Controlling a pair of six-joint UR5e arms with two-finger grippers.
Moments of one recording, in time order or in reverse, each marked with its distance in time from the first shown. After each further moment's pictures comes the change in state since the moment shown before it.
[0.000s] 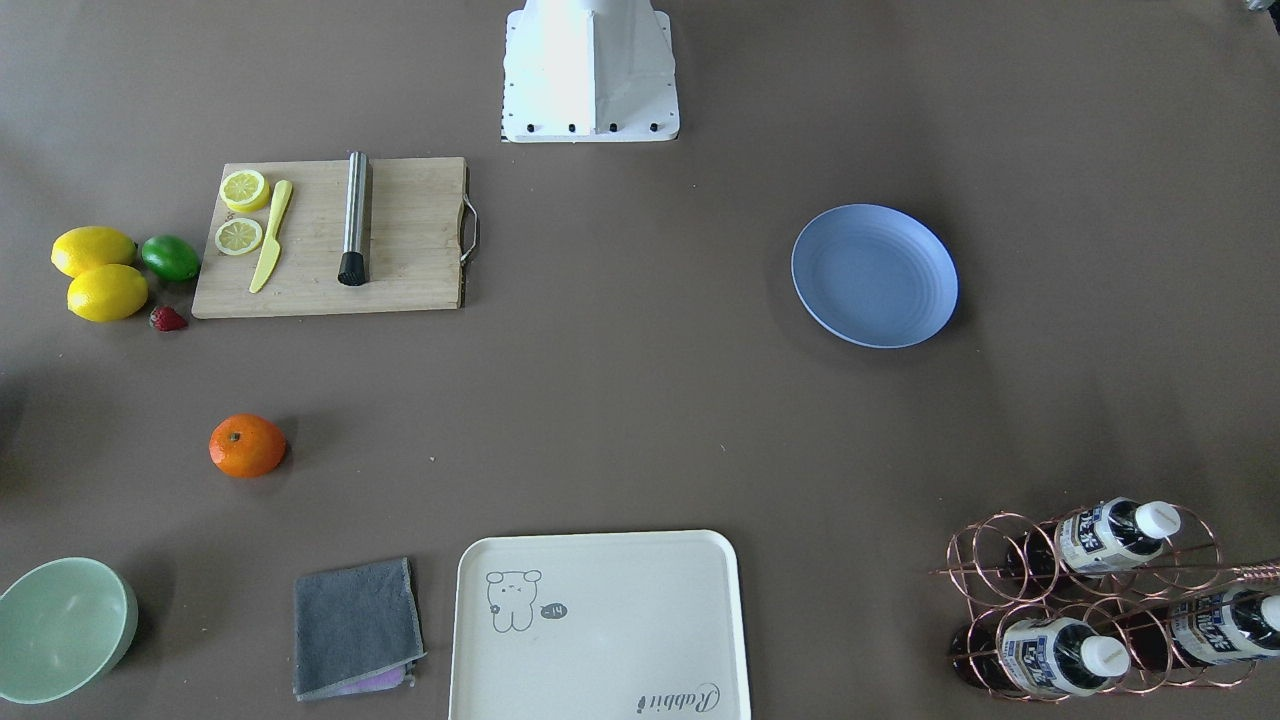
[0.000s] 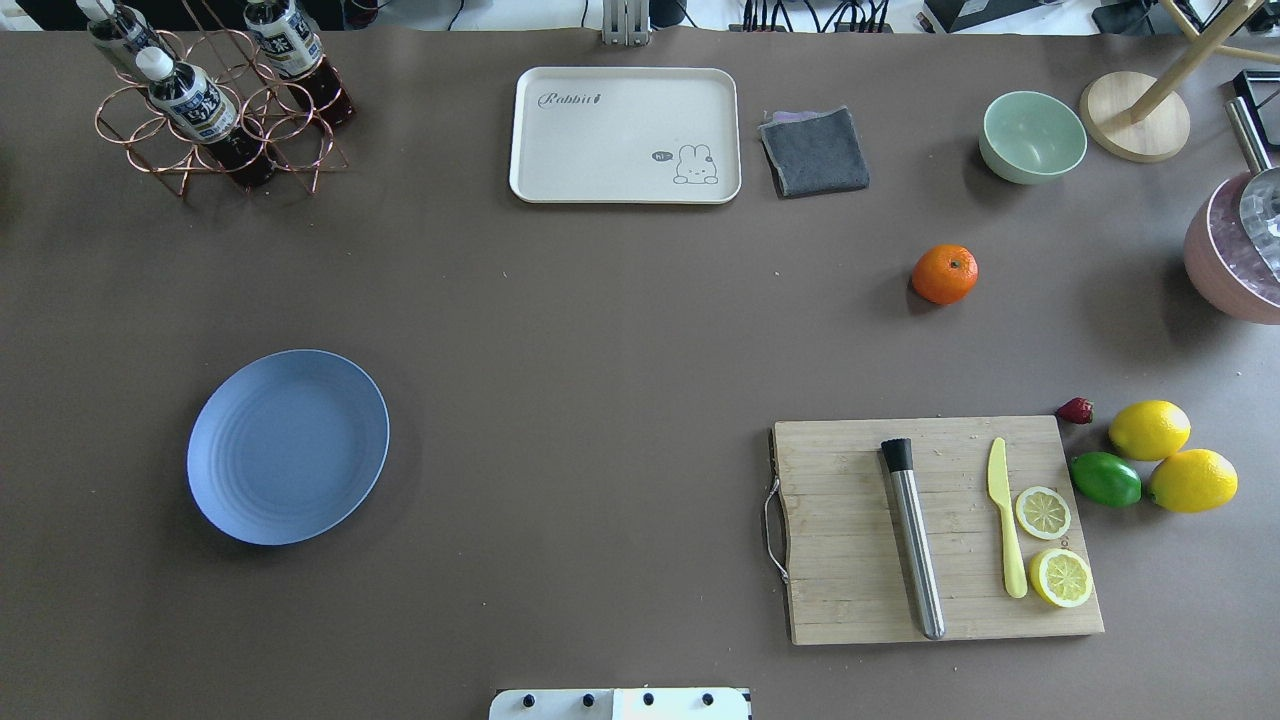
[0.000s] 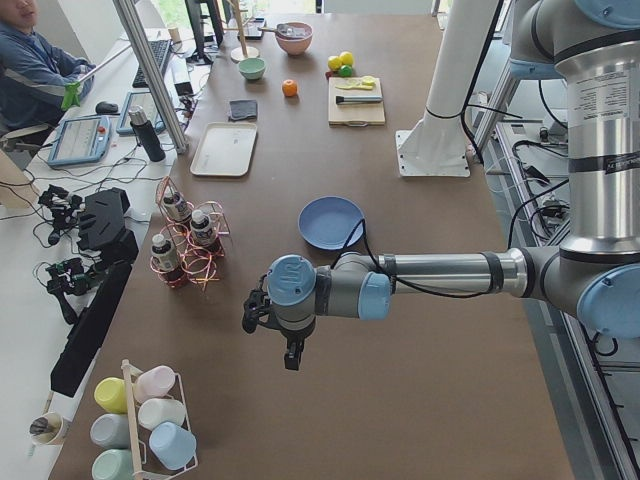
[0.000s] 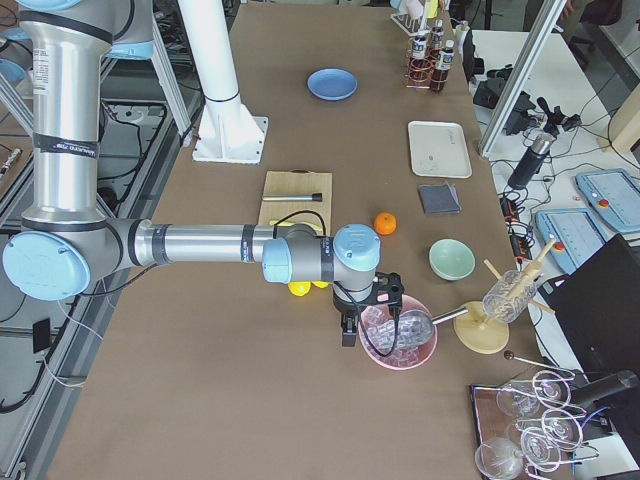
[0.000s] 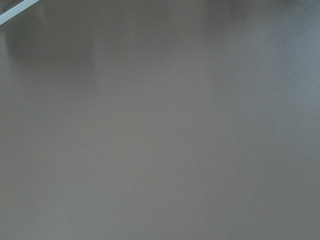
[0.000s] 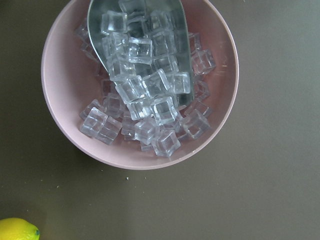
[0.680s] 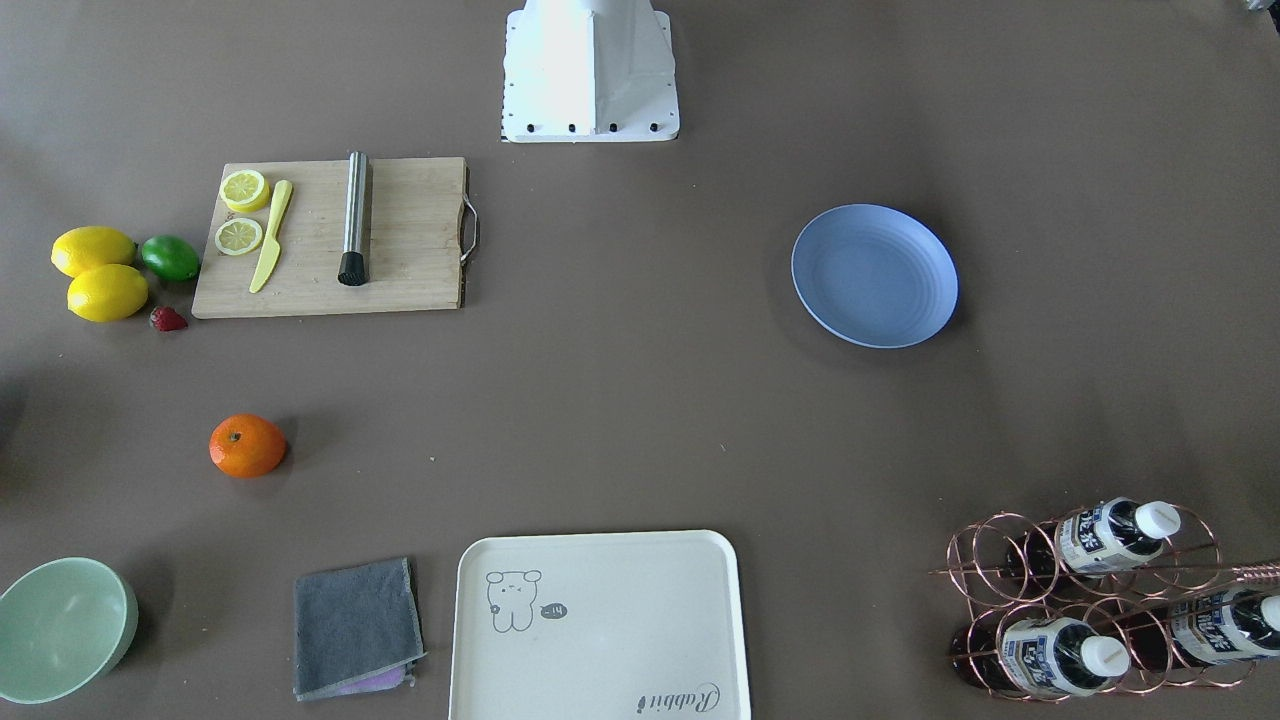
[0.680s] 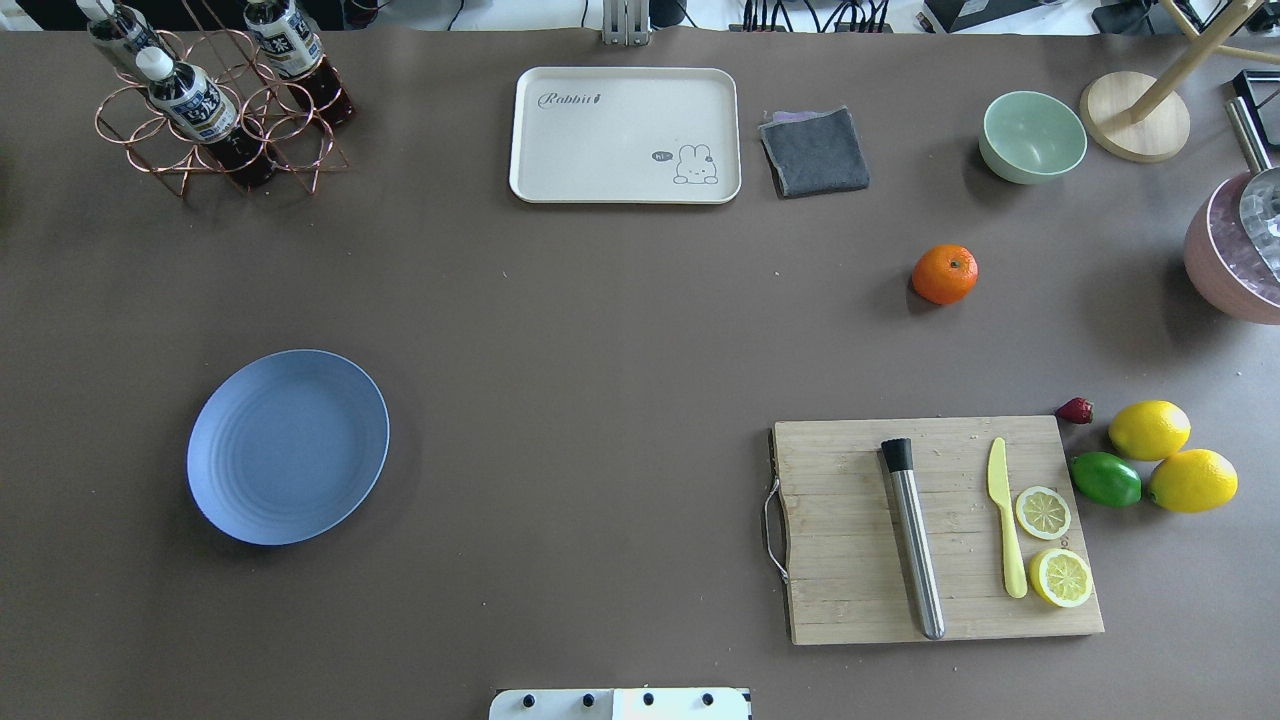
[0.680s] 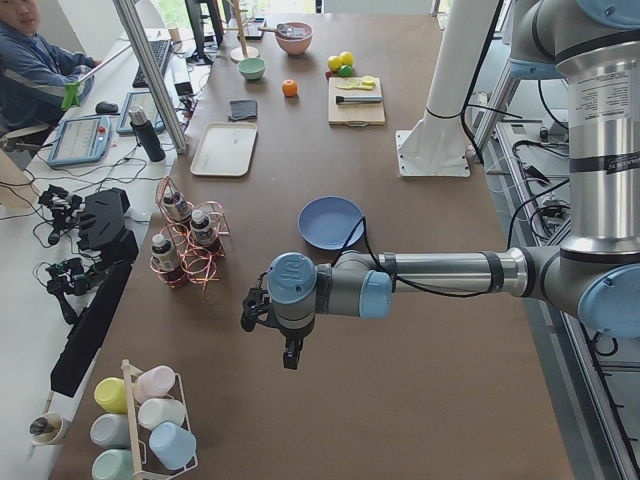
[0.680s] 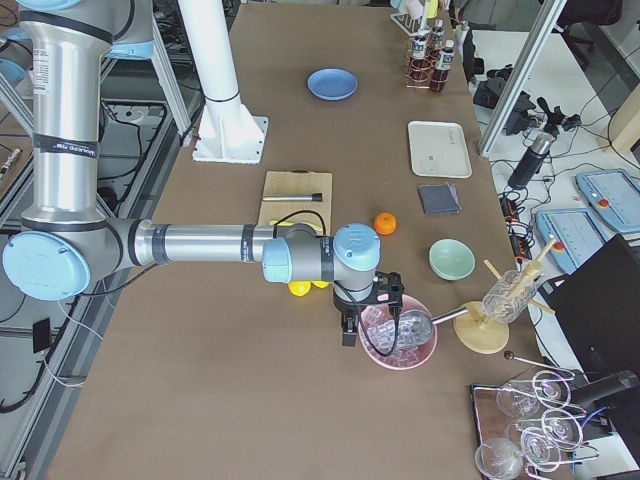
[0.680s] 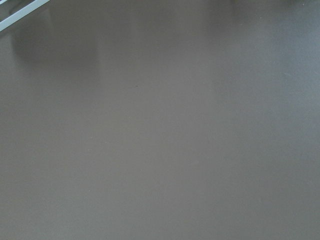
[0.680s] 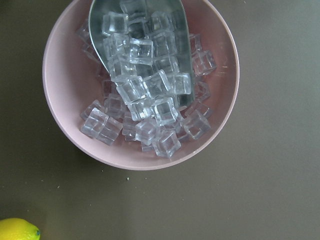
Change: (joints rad) left arm -0.010 -0.007 -0.011 0.001 0.001 0.002; right arm 0.000 0.000 0.002 0.001 0.000 0.000
